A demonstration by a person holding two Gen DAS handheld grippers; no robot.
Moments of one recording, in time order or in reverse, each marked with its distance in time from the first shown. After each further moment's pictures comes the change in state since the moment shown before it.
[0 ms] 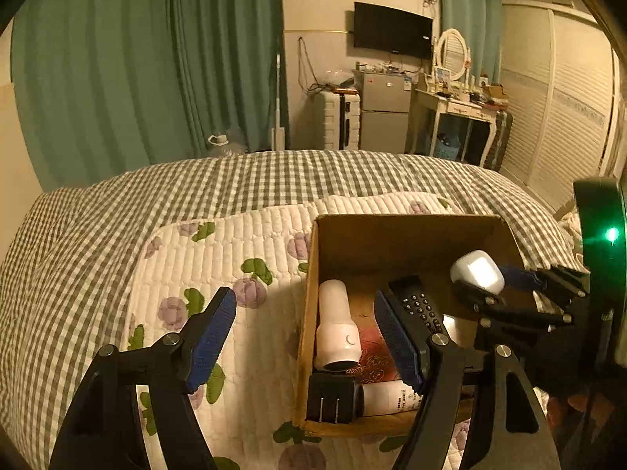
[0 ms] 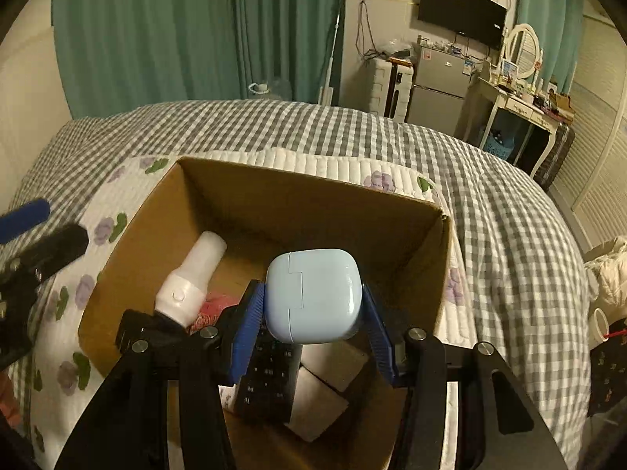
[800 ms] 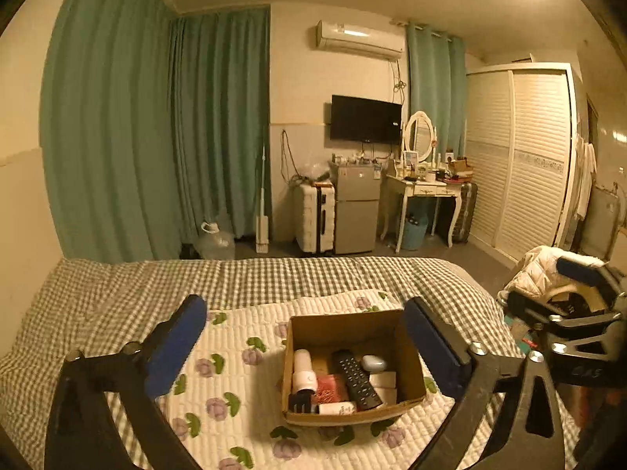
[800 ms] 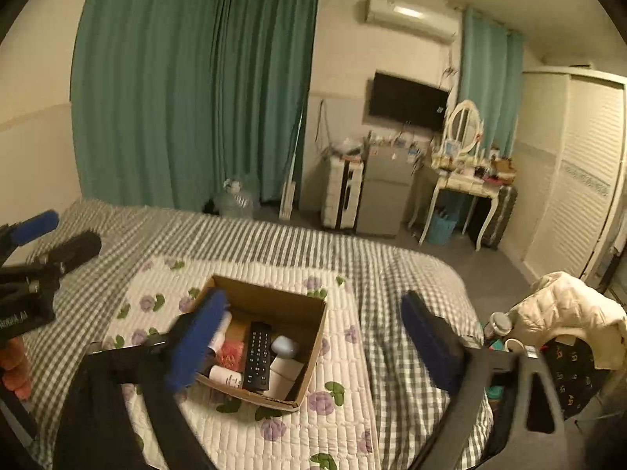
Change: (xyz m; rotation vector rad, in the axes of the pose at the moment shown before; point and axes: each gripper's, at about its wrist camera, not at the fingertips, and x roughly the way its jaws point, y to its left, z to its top) left arm -0.226 -0.002 0.030 -0.008 -0.325 -0.061; right arm -0.293 0.001 -0.007 -0.003 -0.359 -0.154
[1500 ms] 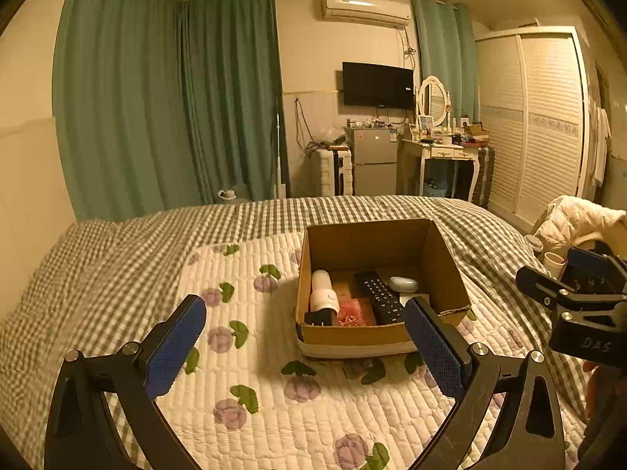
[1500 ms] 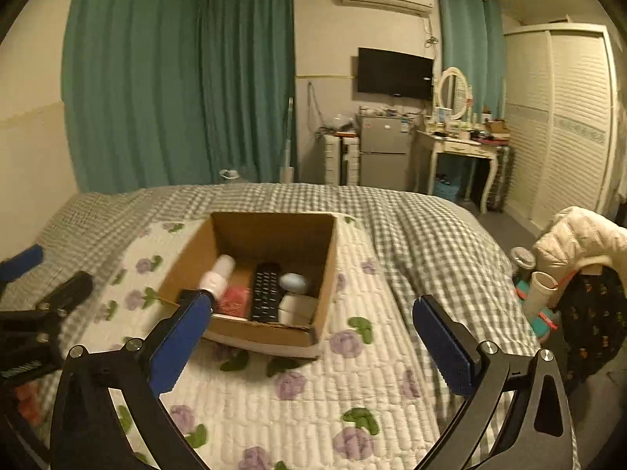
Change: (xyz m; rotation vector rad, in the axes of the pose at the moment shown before) left arm 0.033 -0.003 -0.128 0.037 0.091 0.073; right arm 0.049 0.009 -0.129 0.096 0.073 -0.006
